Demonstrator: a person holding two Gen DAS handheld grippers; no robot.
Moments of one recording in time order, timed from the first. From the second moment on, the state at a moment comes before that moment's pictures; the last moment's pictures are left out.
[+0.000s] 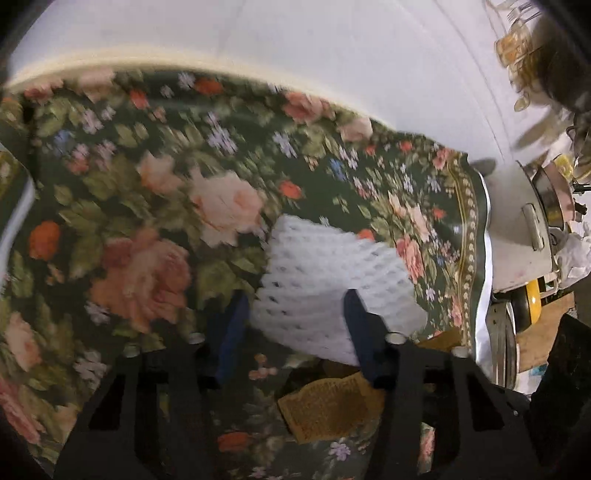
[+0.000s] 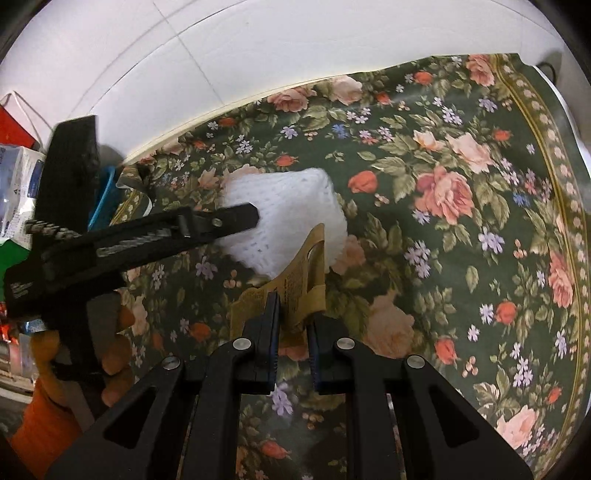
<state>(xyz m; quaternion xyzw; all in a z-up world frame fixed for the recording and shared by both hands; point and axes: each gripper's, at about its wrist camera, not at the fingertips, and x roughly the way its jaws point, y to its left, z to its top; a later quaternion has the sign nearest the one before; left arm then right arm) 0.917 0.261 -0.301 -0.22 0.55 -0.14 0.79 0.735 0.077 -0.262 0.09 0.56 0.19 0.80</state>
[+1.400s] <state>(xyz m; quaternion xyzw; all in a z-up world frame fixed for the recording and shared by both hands) 0.583 0.102 -0.123 -0.06 0.38 0.03 0.92 0.517 -0.130 -0.116 0.07 0.41 0.23 0.88</state>
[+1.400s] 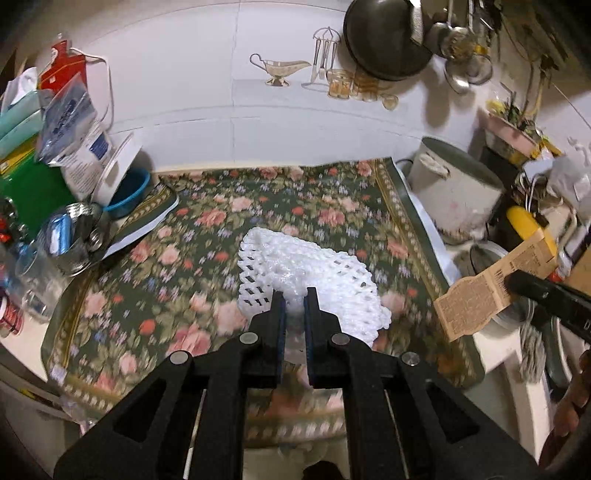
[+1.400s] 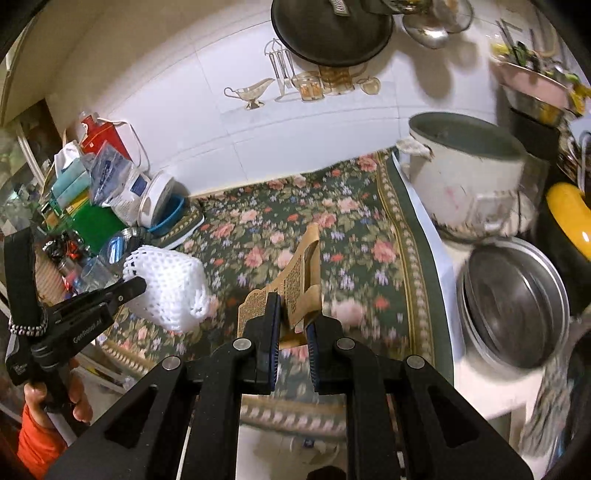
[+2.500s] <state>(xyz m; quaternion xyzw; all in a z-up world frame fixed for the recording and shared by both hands) 0.357 0.123 -0.258 -0.08 0.49 0.01 0.87 0.312 -0.089 -0.243 0.04 0.54 0.17 0.82</state>
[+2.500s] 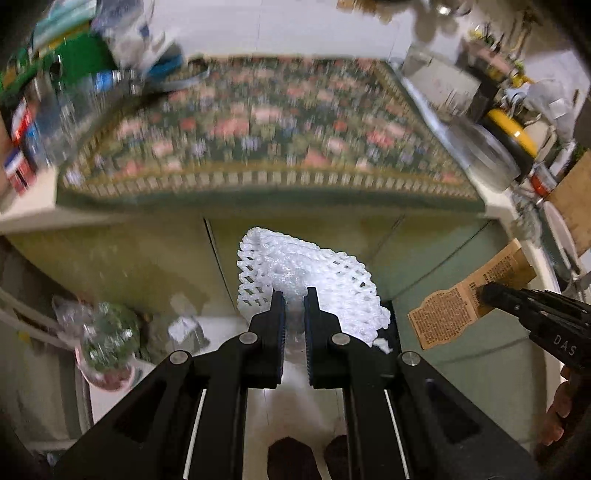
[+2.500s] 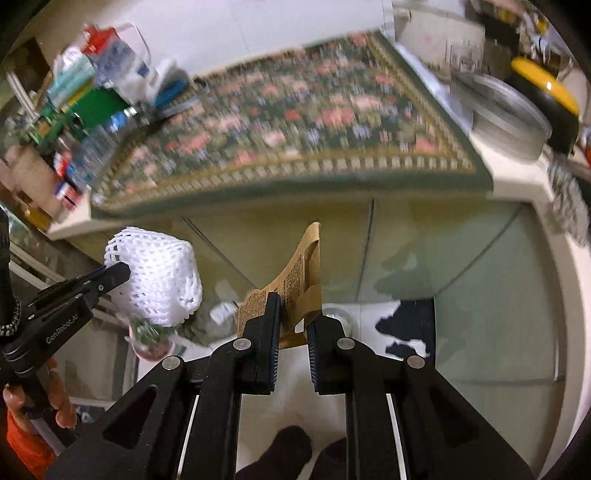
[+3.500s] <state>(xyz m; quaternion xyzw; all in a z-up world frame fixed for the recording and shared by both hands) 0.421 0.087 -0.661 -0.11 0.59 0.07 0.79 0.395 -0.075 -0.645 -0.01 0.65 0.21 0.73</state>
